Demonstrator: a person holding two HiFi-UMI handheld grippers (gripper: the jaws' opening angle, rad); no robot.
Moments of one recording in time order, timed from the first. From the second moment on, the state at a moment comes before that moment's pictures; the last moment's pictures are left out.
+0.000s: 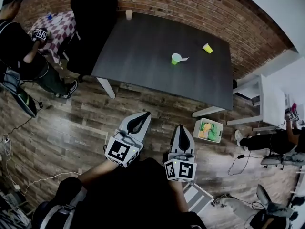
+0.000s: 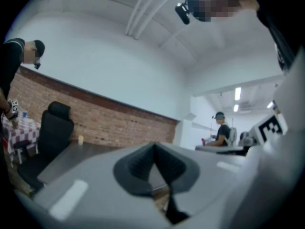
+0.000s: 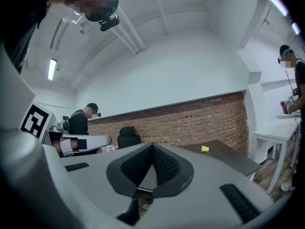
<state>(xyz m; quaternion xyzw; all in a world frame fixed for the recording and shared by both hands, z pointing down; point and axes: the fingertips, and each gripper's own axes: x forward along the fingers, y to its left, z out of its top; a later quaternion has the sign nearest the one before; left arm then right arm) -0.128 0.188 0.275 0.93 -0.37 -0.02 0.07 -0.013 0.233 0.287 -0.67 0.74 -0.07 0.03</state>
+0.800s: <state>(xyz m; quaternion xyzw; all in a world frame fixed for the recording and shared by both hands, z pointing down) -0.042 0.052 0.291 0.92 -0.38 -0.01 0.07 0.057 0.083 0.305 -0.64 0.77 -0.08 0.01</state>
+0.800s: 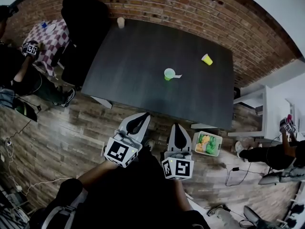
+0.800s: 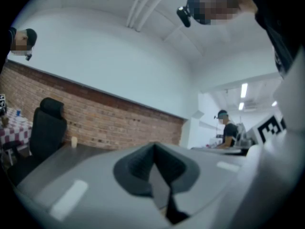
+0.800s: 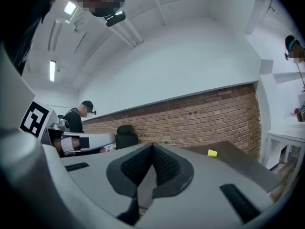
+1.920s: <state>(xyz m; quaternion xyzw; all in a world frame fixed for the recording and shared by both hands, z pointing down) 0.029 -0.073 0.337 0.92 -0.38 0.02 0.09 0.114 -0.064 0.365 -0.63 0.77 -0.11 -0.01</state>
